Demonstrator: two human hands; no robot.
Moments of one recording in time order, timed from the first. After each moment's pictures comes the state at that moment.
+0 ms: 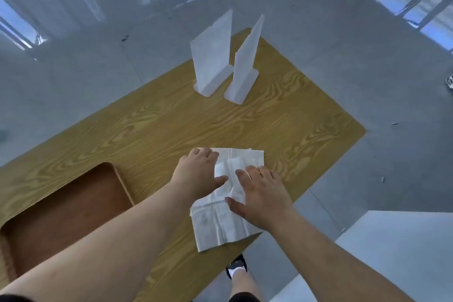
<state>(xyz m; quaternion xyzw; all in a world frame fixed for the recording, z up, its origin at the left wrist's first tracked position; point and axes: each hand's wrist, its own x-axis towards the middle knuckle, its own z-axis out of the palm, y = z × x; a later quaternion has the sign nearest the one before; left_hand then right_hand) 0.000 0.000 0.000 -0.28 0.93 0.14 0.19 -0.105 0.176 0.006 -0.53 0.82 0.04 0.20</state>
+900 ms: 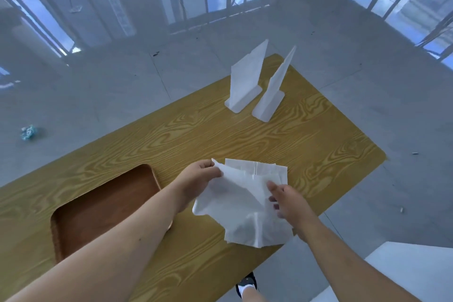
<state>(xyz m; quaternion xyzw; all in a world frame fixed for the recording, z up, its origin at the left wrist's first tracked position) 0.081 -0.037 0.077 -0.47 0.55 0.69 0.03 -0.104 0.165 0.020 -0.12 0.80 -0.34 0.48</state>
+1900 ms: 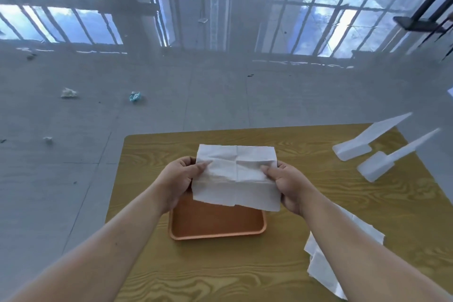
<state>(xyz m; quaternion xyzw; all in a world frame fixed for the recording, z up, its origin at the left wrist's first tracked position) 0.399 -0.103 0.128 -0.57 0.35 0.70 -0.27 0.125 -0.056 0.131 -0.22 0.64 -0.36 0.64</state>
